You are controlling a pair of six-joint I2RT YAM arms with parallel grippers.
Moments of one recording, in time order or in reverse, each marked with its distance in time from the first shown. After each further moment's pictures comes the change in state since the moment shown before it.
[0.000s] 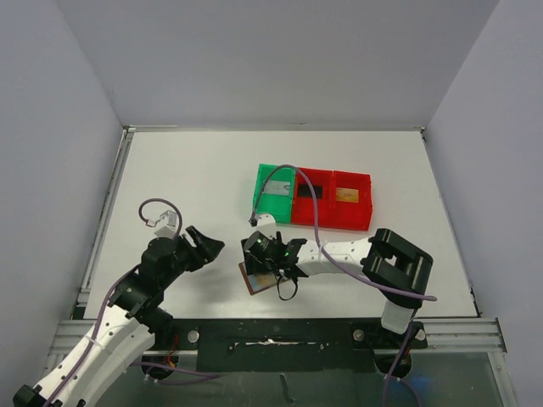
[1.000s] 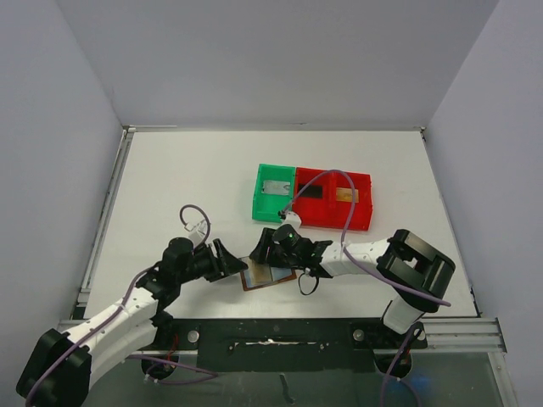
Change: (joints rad) left arm -0.011 0.343 -0.169 0.441 0.436 -0.024; right arm -0.148 -0.138 -0.298 0.405 -0.243 0.258
